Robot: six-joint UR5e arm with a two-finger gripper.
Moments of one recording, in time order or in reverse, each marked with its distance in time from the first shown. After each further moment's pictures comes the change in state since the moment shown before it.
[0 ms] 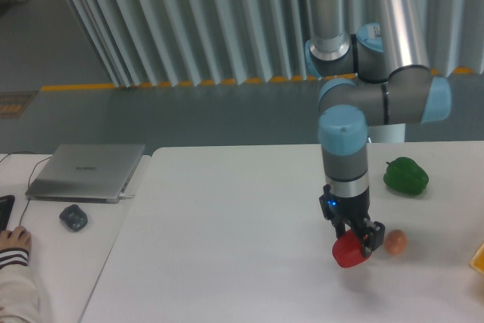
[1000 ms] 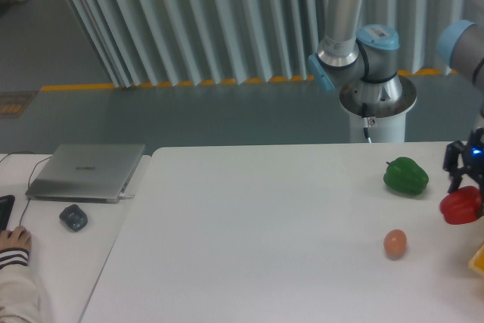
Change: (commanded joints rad) arm 0.356 0.127 0.078 -0.321 -0.273 0.473
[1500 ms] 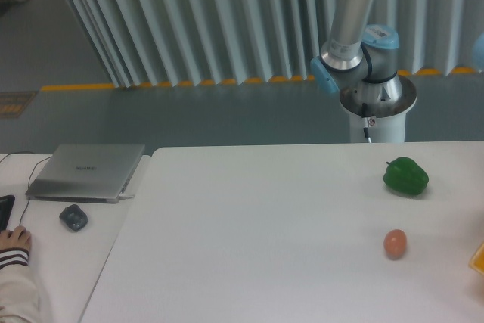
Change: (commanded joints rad) arm 0.153 0.005 -0.002 -0.037 0.014 0.250
